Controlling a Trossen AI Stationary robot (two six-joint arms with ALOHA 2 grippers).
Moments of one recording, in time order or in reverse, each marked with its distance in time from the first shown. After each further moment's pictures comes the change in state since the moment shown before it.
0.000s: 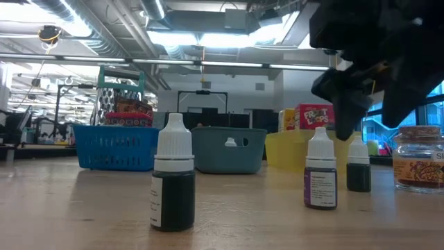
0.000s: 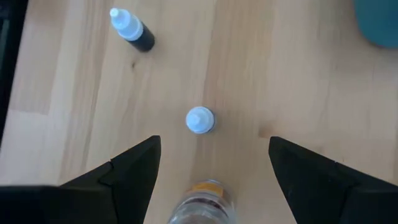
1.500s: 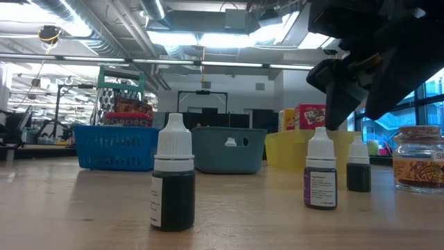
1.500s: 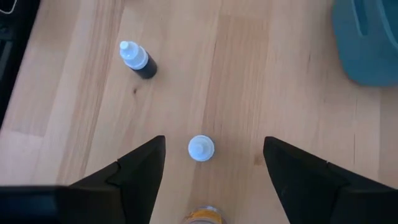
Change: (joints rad) left arm -0.050 0.000 0.000 -0.002 -0.079 0.030; right arm 0.035 0.000 -0.001 0.074 0.093 -0.016
